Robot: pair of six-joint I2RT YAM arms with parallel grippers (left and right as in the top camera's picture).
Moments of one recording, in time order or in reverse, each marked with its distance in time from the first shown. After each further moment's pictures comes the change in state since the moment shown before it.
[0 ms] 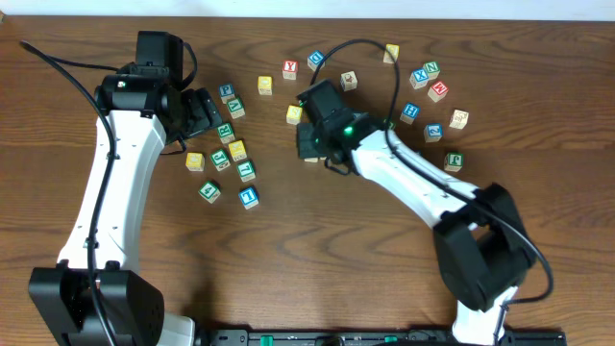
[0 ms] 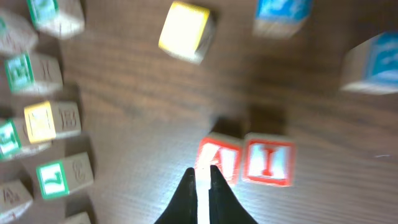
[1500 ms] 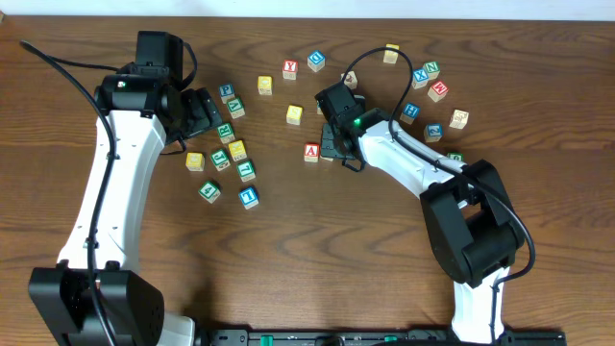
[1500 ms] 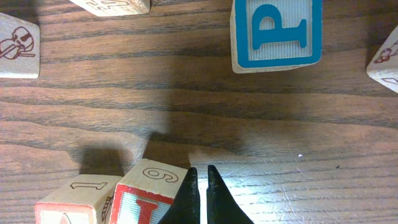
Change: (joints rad) left arm 0.000 0.000 0.000 0.000 0.000 0.000; right arm -0.097 0.106 -0.006 -0.047 0.106 0.090
